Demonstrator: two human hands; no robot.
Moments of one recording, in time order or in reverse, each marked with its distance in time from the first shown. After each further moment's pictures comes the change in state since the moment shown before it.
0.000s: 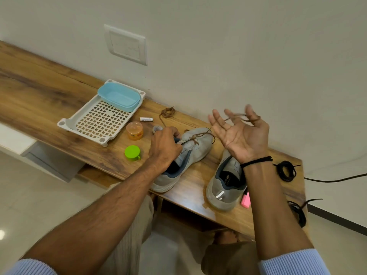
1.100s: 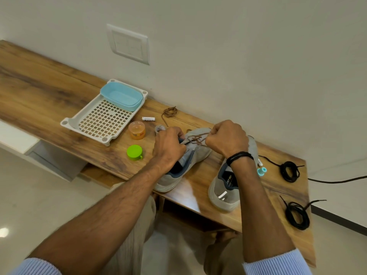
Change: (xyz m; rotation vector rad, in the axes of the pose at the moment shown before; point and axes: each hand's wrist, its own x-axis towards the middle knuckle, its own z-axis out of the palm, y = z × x) left_hand -0.004 0.004 -0.001 -0.016 -0.011 0.009; right_hand 0.007 0.045 0.030 -2.028 0.556 -0.348
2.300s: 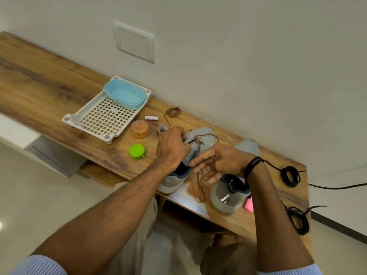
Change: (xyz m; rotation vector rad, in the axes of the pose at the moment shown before) left_hand -0.001 0.005 -0.002 -0.016 0.019 -0.048; right_hand -0.009 0.023 -0.003 0.431 -1.051 -0.135
